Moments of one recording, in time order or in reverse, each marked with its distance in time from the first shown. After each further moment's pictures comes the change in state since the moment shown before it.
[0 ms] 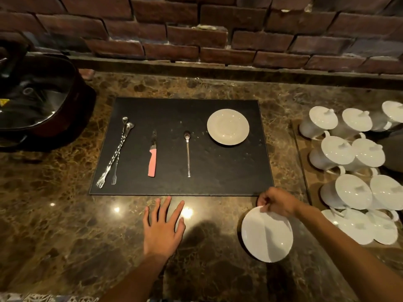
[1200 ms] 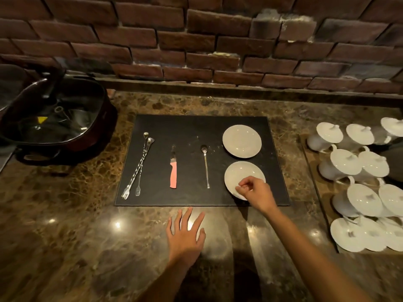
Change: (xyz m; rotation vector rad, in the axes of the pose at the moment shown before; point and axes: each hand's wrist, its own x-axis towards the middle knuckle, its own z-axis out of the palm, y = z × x) left_hand -0.001 -0.009 -0.023 -0.099 -0.188 0.052; right_hand 0.033 -0.134 0.020 0.519 0.590 0.103
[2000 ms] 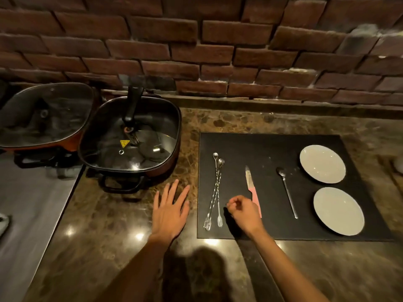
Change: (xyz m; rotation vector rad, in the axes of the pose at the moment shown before) left_hand 0.122 -0.306 -0.133 -0.006 0.352 0.041; right_hand 0.011 -0.192 0.251 0.050 -0.039 0.065
